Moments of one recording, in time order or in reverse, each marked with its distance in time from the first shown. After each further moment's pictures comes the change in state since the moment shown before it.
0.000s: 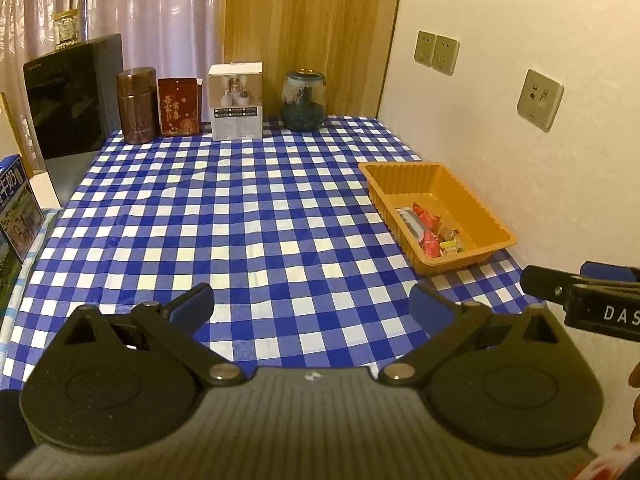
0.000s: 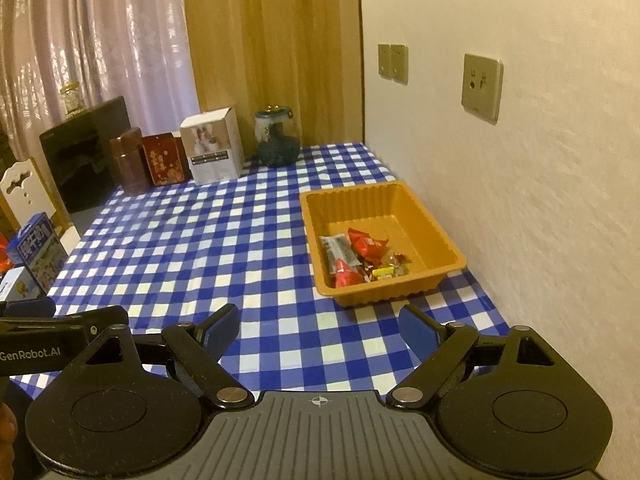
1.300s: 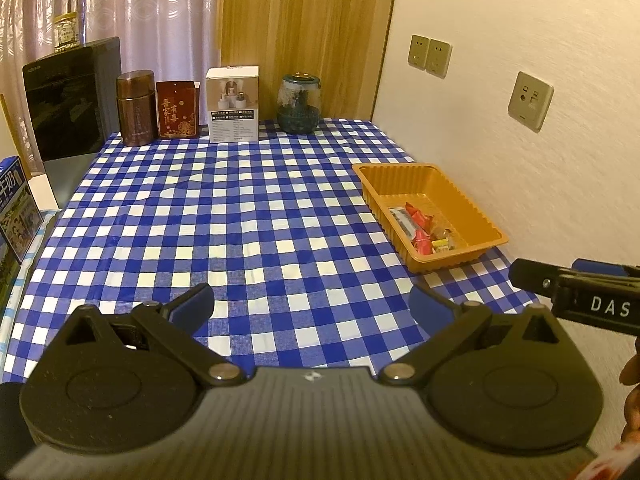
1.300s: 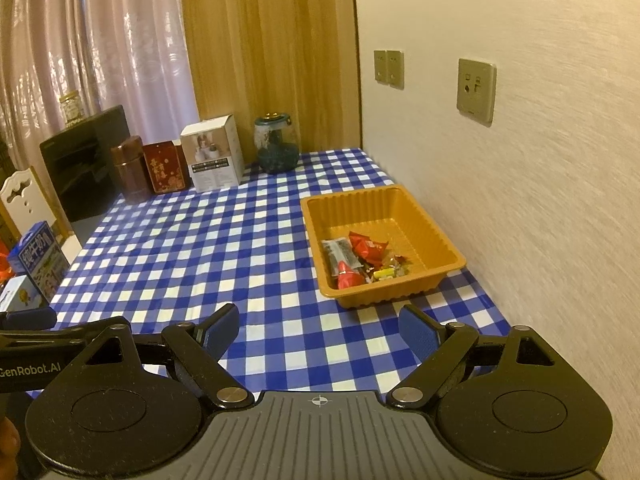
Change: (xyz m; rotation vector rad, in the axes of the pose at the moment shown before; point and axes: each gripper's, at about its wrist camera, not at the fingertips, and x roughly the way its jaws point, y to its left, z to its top) left arm -0.012 0.001 -0.005 0.004 -0.007 -0.015; right arm -0.006 0.000 -0.003 0.016 -0.018 0.002
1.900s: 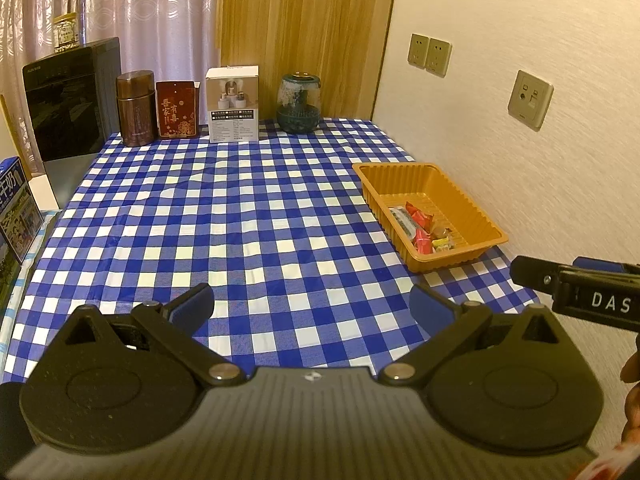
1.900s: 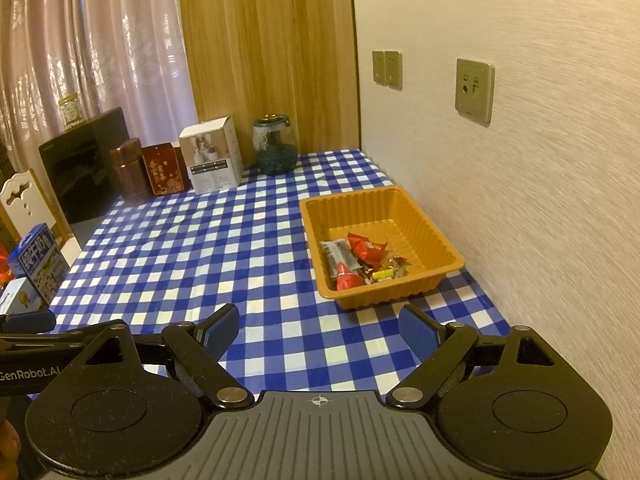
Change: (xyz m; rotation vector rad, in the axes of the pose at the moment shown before) left arm 0.000 -0.001 0.000 0.001 -0.001 0.000; right arm 0.000 0.000 0.000 0.004 -0.004 -0.001
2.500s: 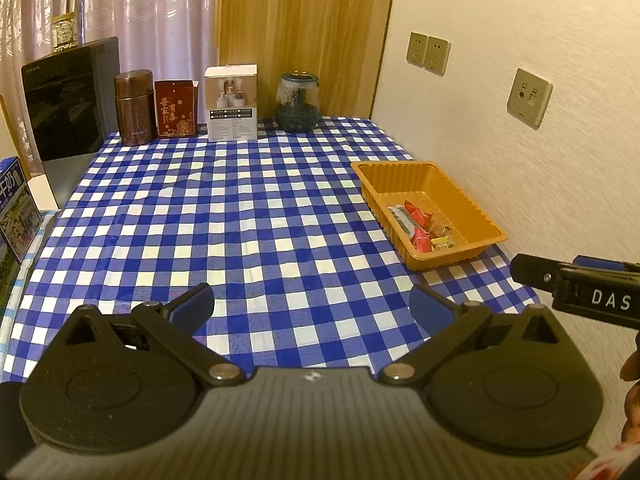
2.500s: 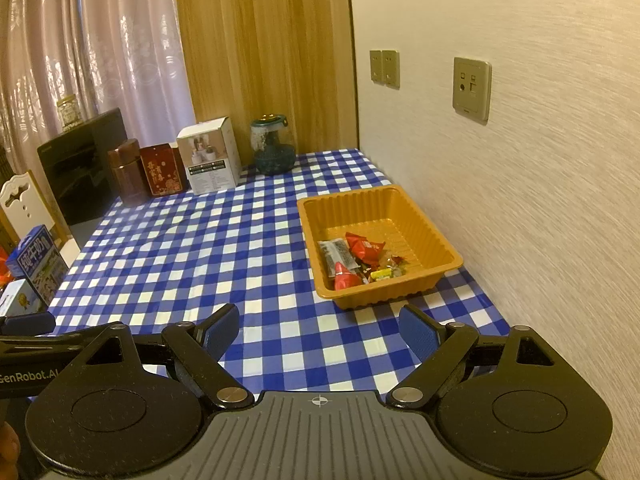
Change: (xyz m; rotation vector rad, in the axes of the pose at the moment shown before) left arm 0.001 0.001 -0.002 0.001 0.003 -0.003; right arm 0.000 -0.002 0.000 0.004 0.000 0.000
